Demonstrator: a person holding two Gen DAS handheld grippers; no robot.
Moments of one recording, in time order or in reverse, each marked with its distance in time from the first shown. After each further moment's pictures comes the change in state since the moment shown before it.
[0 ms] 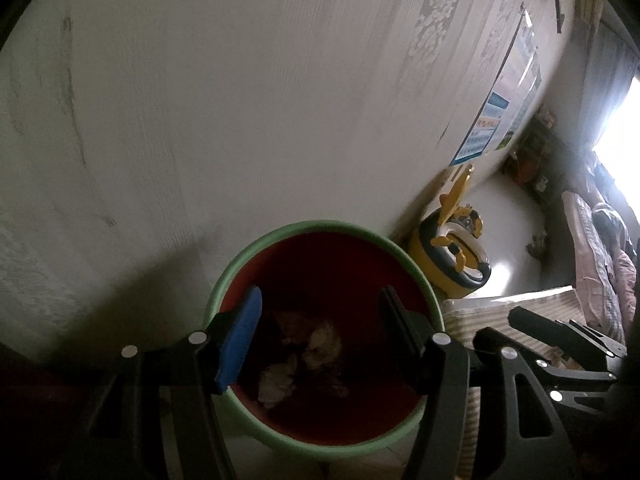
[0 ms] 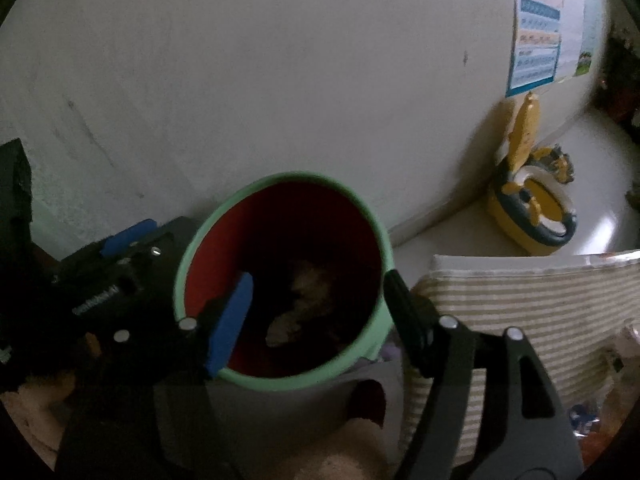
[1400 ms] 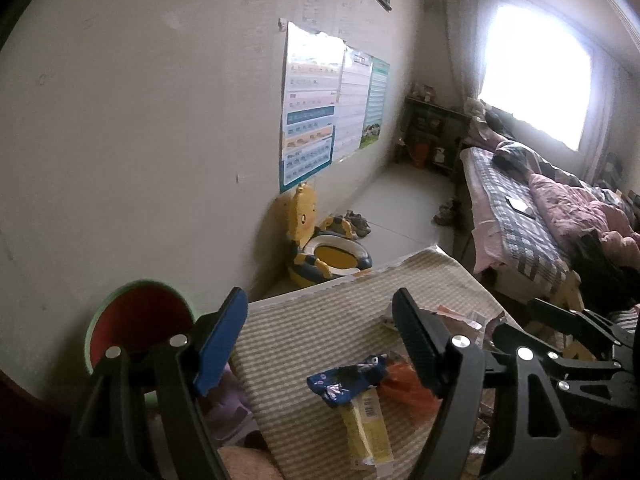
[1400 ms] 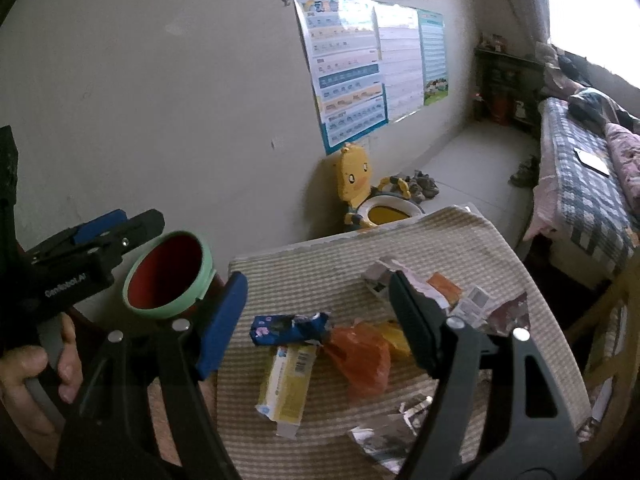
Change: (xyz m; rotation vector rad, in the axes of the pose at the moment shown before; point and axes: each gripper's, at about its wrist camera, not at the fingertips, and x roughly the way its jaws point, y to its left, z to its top) left arm -0.151 -0.285 -0.068 0.366 -0.162 -0.218; right arm -0.285 -0.177 -0.143 0.214 -0.306 -0.248
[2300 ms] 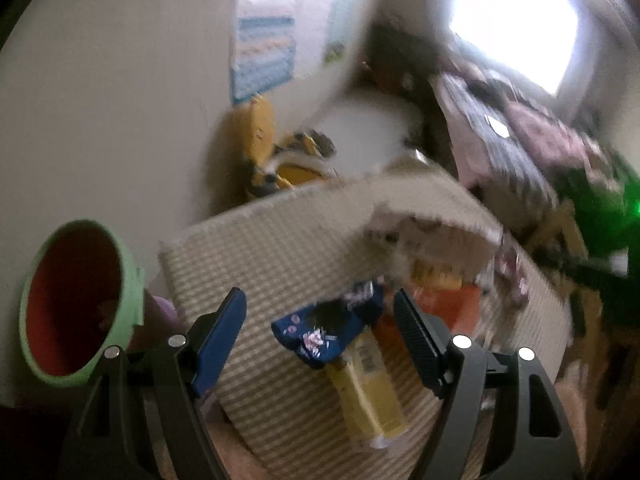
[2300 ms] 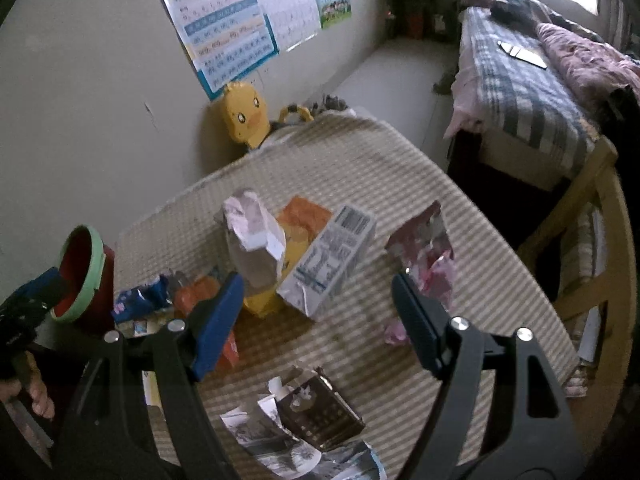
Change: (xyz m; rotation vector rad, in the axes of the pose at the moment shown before) left arm 0.115 0.000 -0.070 0.096 0.296 -0.158; right arm 0.064 -0.140 -0.052 0.236 0.235 -0.200
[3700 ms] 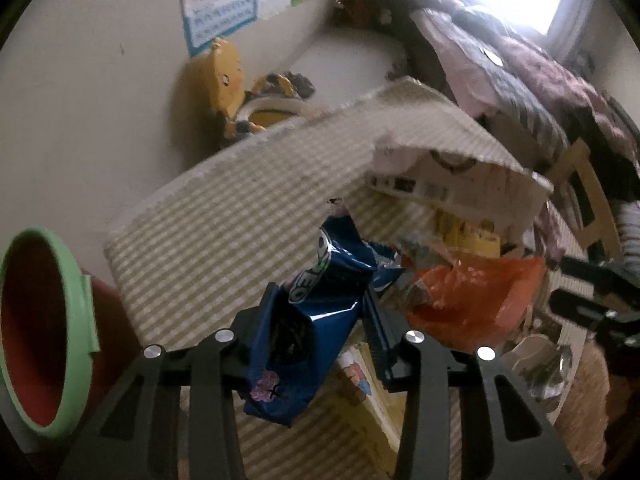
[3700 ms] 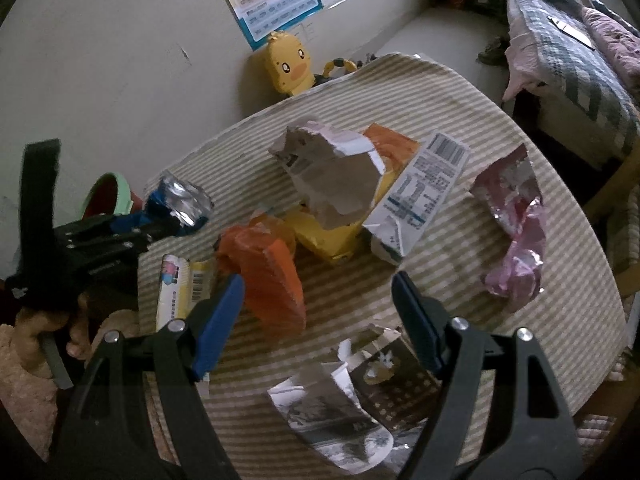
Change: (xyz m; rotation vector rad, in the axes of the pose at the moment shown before) left arm 0.078 -0.004 0.012 0.060 0.186 -0.030; right arm 0.033 0.045 -0.033 -0.060 0.122 0.125
